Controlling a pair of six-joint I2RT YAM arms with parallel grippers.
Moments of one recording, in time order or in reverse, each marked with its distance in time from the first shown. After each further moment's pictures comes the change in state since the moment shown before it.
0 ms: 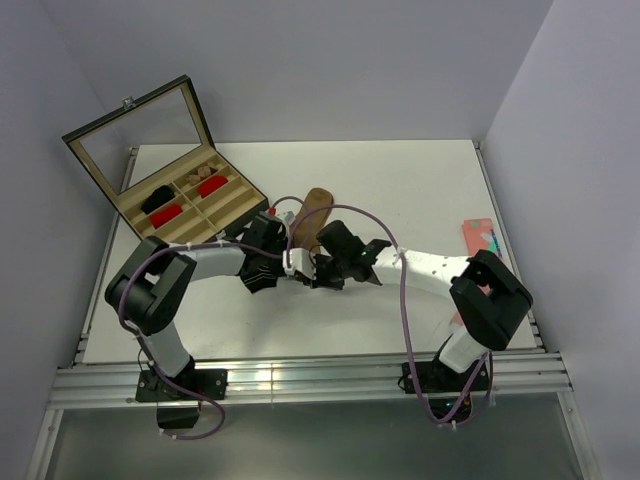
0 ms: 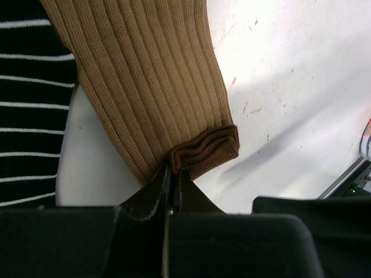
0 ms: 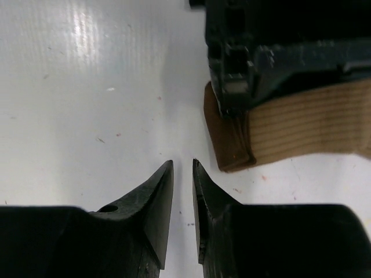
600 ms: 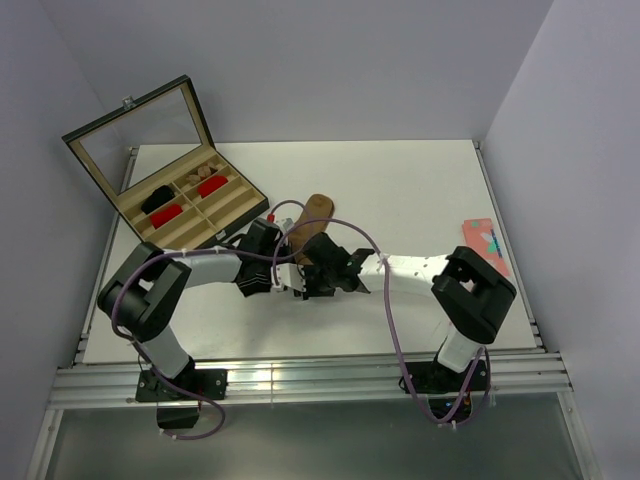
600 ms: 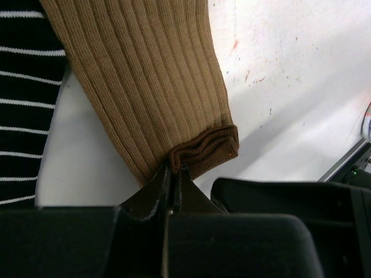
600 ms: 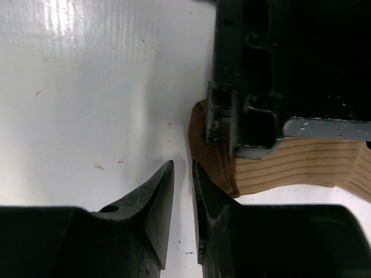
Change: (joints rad) left arm -0.012 -0.052 -0.067 -0.002 0.027 0.000; right arm 0.105 0.079 0.002 0.072 0.085 -0.059
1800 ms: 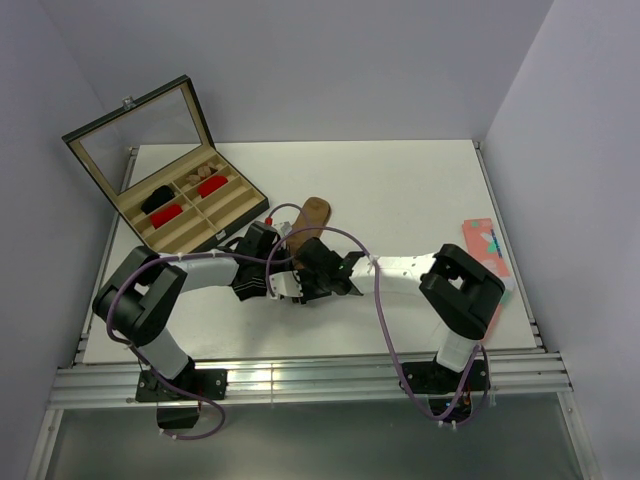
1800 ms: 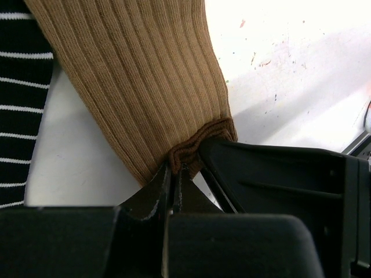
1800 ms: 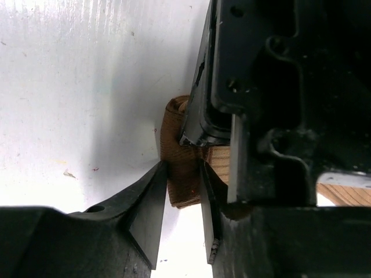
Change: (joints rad) left arm -0.003 -0.039 -0.039 -0.015 0.004 -0.004; right arm 0.034 0.067 0.024 0.016 0.113 -0.131
